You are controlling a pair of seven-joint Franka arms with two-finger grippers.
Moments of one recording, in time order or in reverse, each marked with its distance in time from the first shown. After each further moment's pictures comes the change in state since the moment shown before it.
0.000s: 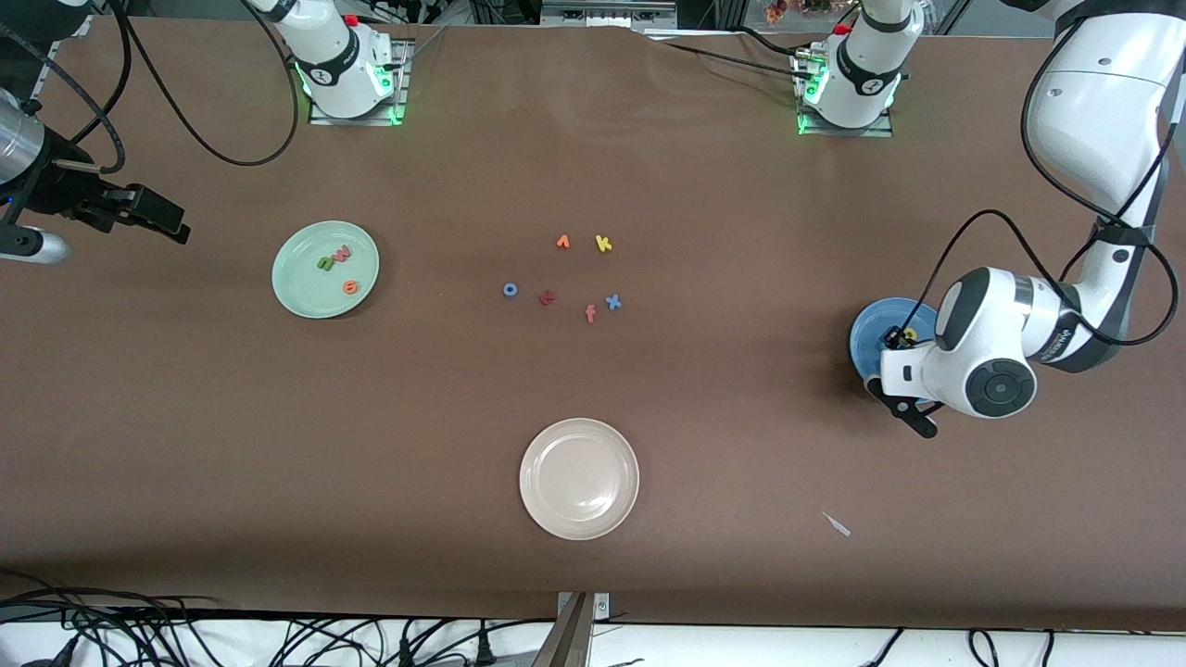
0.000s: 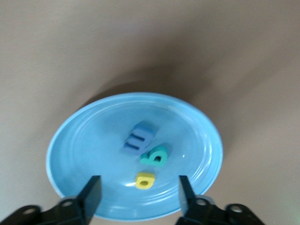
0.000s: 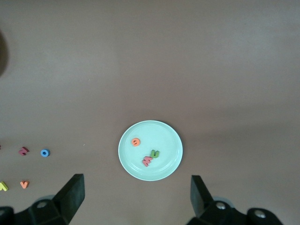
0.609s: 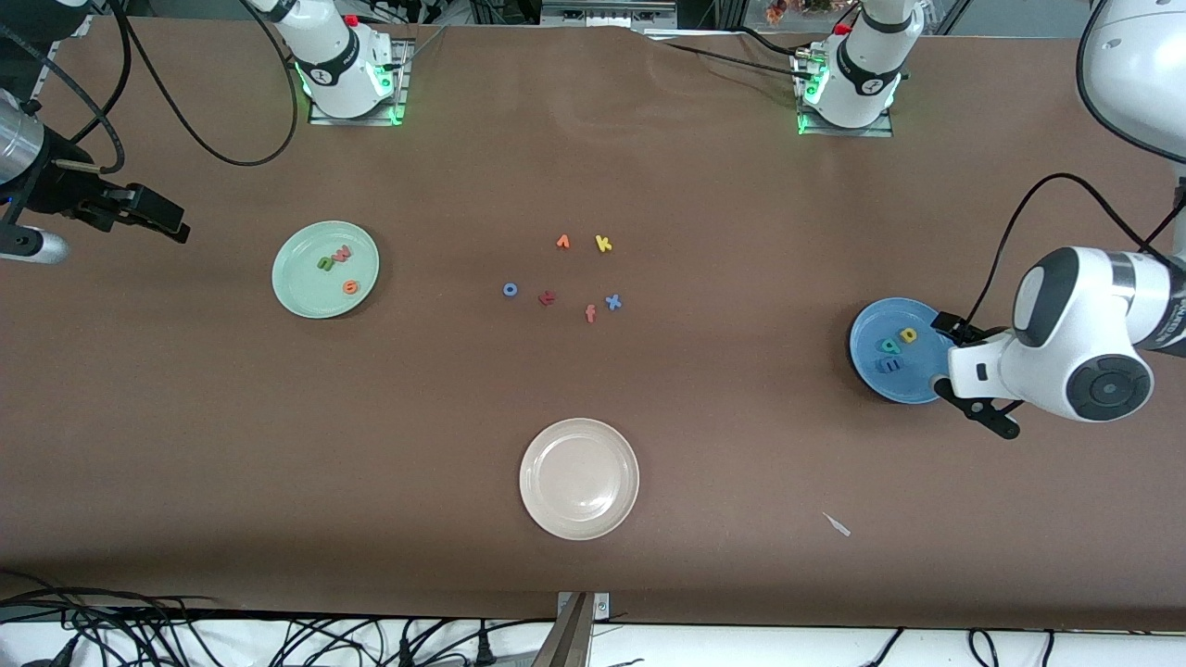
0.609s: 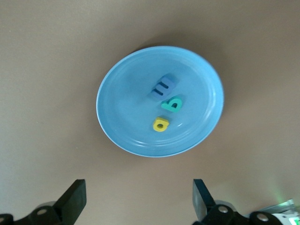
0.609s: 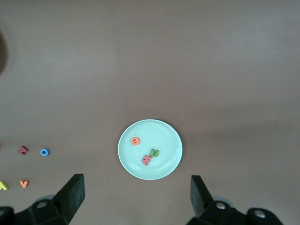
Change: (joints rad) left arm 0.034 -0.072 -0.012 0.144 -0.040 -0.230 -0.023; right arm 0.000 0.000 -0.001 0.000 0.000 -0.005 0.000
